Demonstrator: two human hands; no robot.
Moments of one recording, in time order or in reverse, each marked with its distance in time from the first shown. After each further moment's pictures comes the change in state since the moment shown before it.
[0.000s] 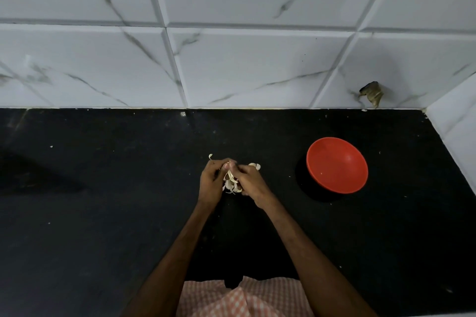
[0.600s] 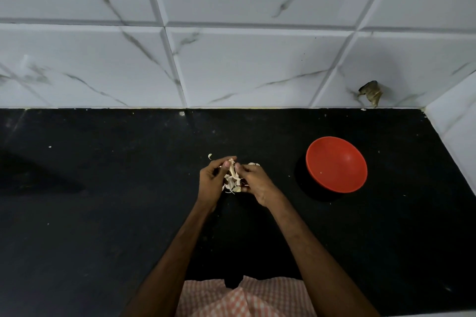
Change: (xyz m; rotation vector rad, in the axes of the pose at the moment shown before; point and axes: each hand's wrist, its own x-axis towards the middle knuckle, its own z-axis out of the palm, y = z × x) left_hand -0.001 0.007 0.004 -0.220 -0.028 -0.118; right_hand 0.006 0.005 -0.012 0.231 -0.017 0.075
